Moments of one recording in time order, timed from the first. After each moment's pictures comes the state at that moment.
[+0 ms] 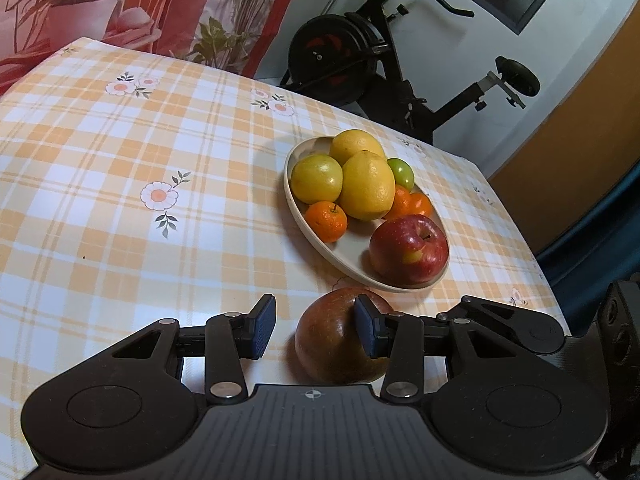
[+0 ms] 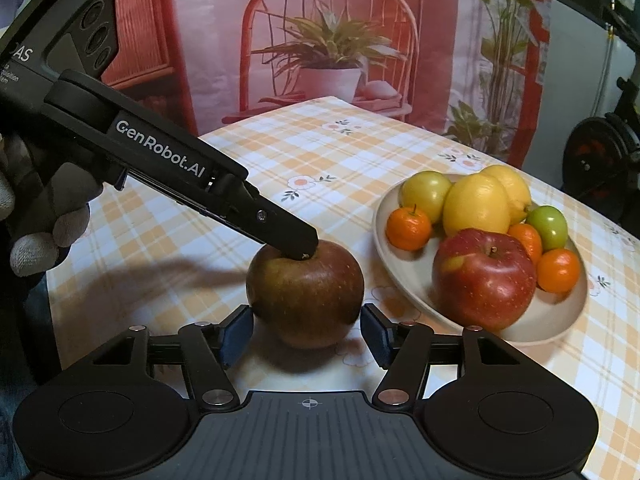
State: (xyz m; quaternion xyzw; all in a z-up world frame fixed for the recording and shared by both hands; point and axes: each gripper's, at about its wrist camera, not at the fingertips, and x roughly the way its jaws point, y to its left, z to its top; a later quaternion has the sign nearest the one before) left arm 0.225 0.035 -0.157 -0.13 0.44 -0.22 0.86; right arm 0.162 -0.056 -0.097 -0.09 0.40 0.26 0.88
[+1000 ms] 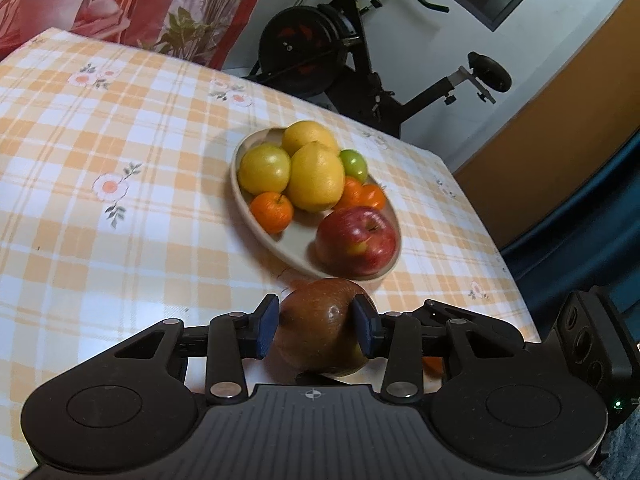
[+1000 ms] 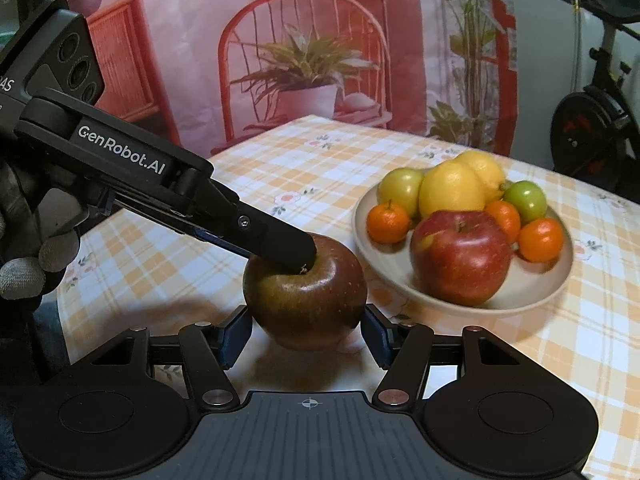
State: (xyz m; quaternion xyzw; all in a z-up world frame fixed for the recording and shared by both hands) left arm 0.221 0.016 -0.147 -0.14 0.44 -0.27 0.85; right arm 0.150 -0.084 -0.093 -0.02 0.38 0.24 0.89
